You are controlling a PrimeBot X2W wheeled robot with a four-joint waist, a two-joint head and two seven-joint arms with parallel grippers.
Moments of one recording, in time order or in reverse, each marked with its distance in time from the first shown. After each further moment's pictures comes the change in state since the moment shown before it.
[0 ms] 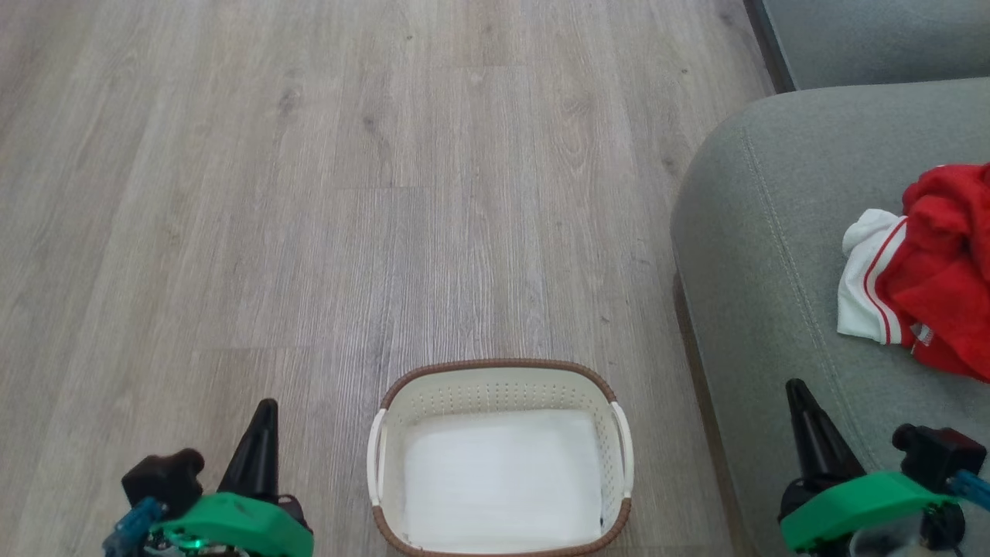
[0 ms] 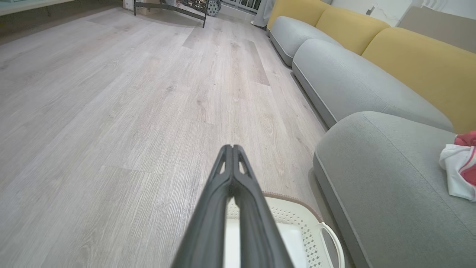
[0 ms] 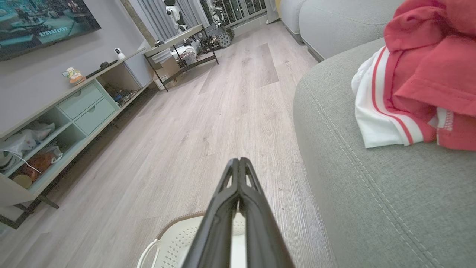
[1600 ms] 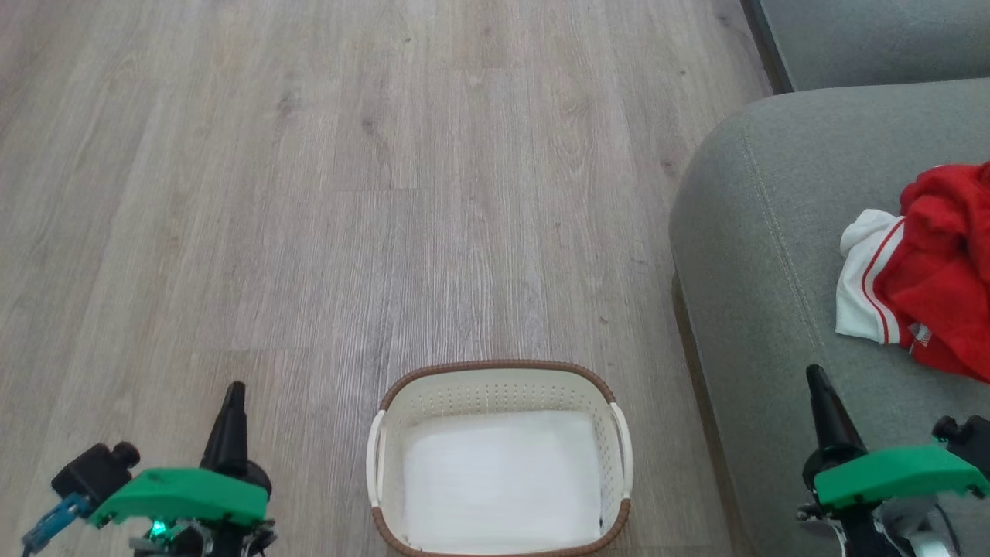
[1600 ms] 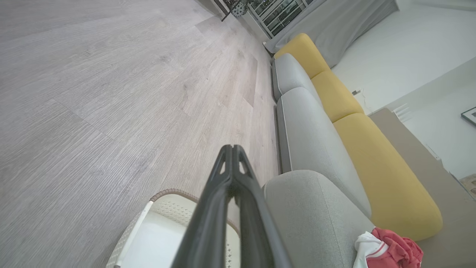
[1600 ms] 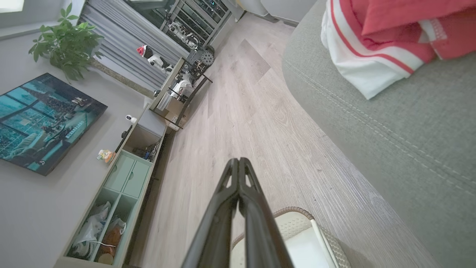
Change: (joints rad) left arm -0.043 -0.019 0.080 -0.006 -0.521 -0.017 0.137; right arm -0.046 0.057 -0.095 0.018 0.447 0.000 0.135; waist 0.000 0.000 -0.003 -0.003
